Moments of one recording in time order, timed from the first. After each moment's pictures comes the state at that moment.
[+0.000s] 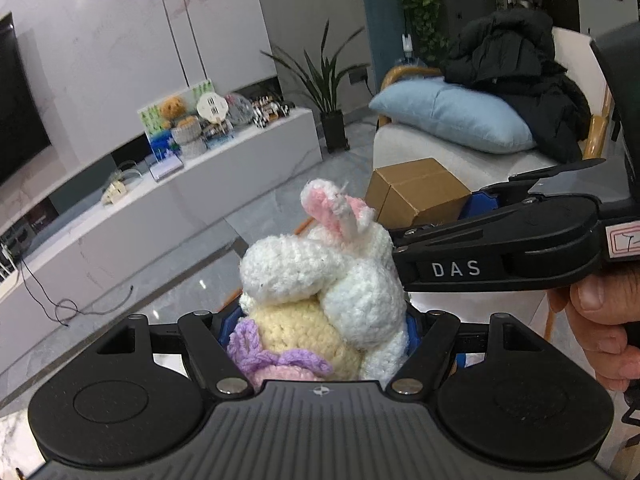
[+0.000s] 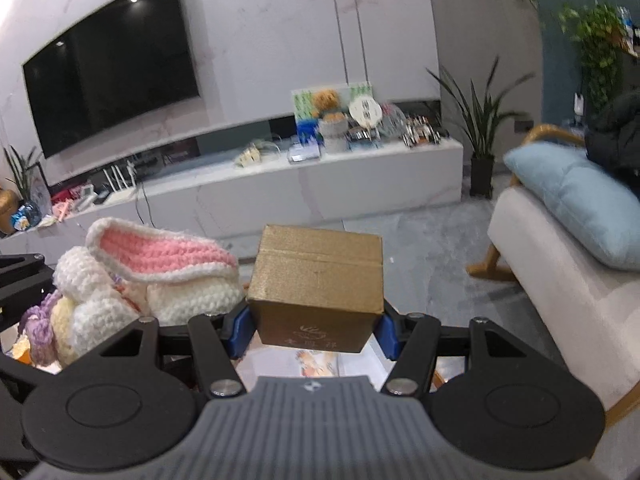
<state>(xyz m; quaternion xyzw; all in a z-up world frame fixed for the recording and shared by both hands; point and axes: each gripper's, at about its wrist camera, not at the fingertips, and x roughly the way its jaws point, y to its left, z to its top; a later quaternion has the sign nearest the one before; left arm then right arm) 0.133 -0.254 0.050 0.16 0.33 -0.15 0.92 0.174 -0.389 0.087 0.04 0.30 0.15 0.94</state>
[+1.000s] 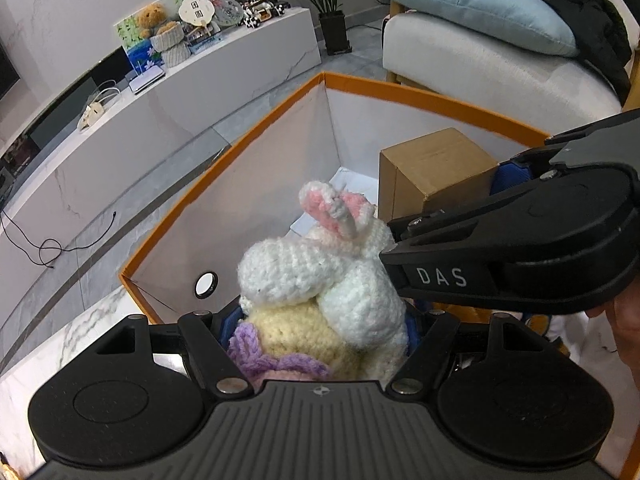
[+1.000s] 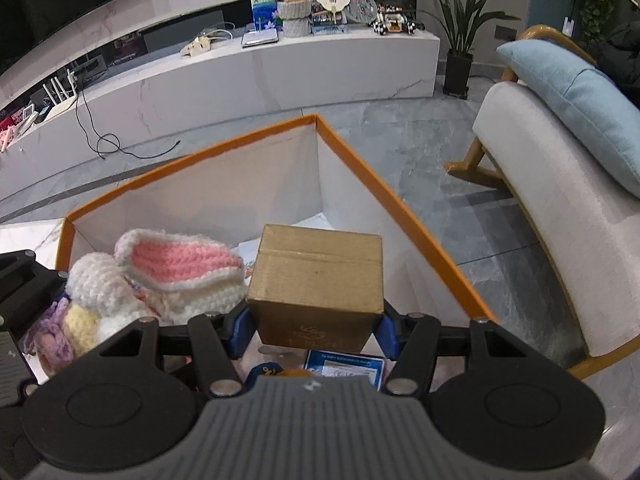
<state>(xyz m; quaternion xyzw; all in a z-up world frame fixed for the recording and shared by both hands) 0.197 -0.255 -0.038 0.18 0.45 -0.13 0.86 0.248 -0.352 -0.001 -0.01 0.44 0.10 0.89</state>
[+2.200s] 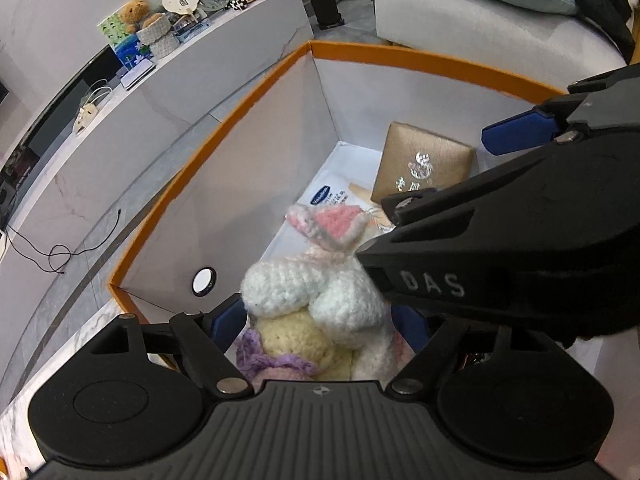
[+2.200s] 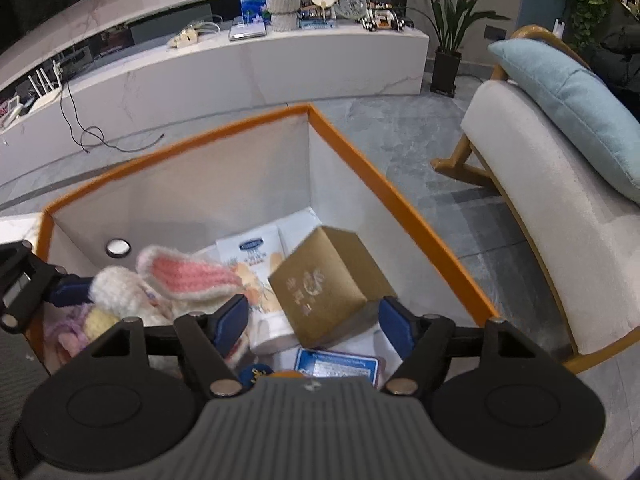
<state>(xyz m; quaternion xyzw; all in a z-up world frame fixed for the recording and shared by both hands) 0.207 -0.265 -0.045 0.23 0.48 -0.12 0.84 0.250 -0.345 0.001 -0.02 0.43 0.08 0.90</state>
